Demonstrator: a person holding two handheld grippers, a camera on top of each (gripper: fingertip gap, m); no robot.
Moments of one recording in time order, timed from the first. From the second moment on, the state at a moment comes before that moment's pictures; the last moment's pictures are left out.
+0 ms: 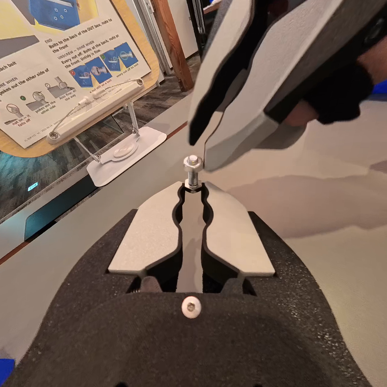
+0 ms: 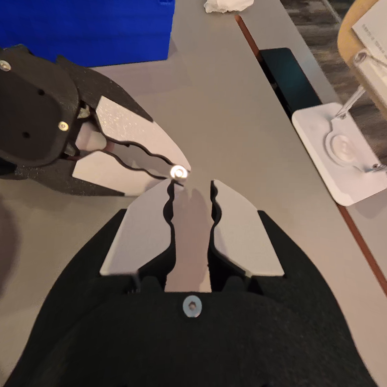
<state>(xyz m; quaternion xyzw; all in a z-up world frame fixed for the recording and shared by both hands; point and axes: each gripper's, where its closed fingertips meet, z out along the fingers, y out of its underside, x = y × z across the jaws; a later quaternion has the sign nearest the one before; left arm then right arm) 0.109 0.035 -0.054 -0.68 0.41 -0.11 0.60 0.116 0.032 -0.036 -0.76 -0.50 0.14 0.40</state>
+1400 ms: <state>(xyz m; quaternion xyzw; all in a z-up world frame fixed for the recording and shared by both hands) 0.146 -0.019 -0.127 -0.63 0.62 -0.06 0.45 0.164 -0.028 -0.115 -0.83 -0.38 0.23 0.34</state>
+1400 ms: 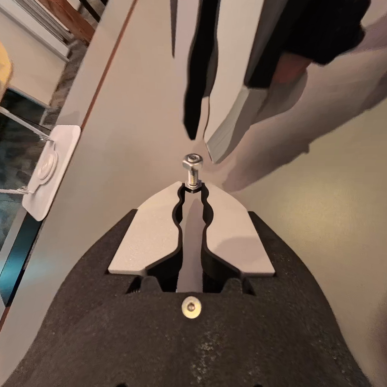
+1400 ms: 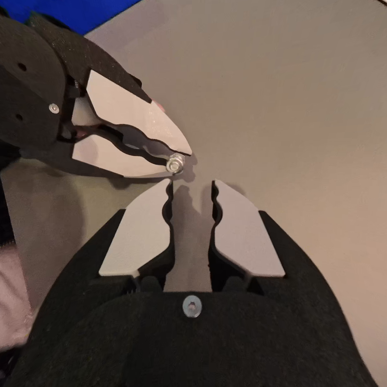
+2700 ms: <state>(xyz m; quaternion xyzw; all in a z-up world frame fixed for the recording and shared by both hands) 0.137 -0.024 -0.143 -0.66 0.64 -0.06 0.38 0.149 -0.038 -0.115 -0.80 -0.38 0.30 0.36</state>
